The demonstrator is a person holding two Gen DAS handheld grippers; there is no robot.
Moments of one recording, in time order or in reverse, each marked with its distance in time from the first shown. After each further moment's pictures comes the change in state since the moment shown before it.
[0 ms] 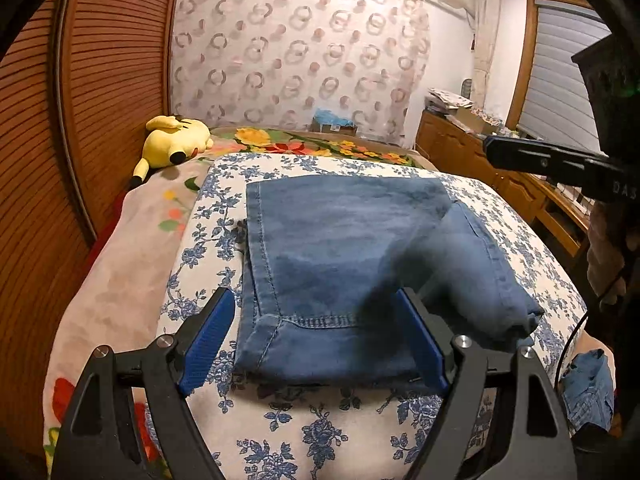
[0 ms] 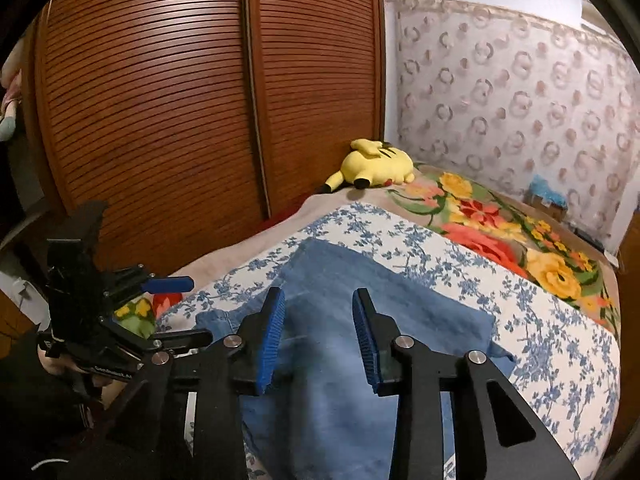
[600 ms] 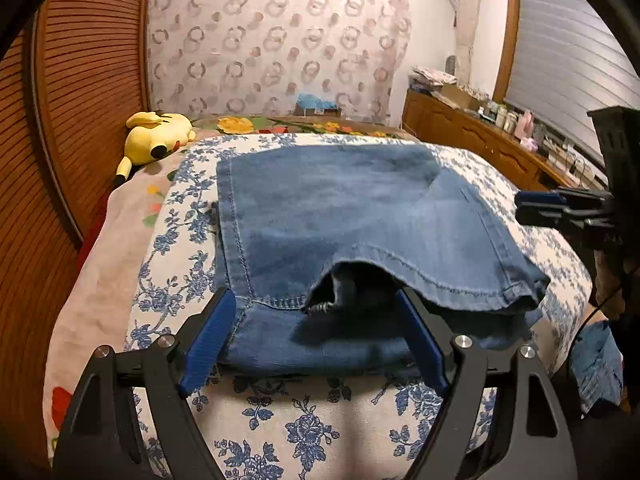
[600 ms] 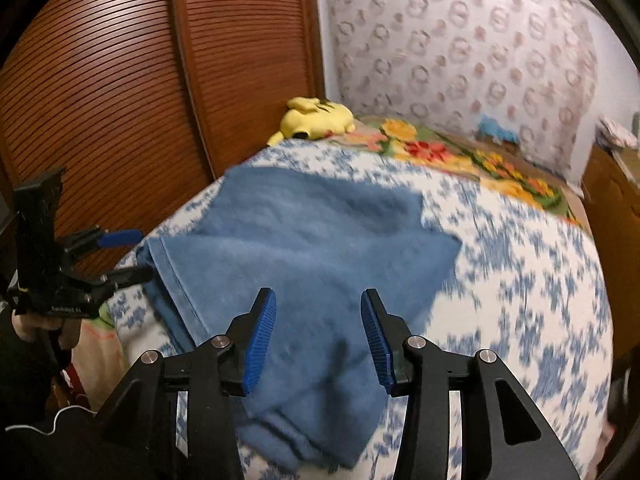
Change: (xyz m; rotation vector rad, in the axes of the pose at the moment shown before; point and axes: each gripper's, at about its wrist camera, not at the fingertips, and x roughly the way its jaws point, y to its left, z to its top) left arm 0.020 -0.013 -0.015 0.083 0.061 -0.026; right arm -0.014 -0.010 -0.074 0.184 0.121 -0.125
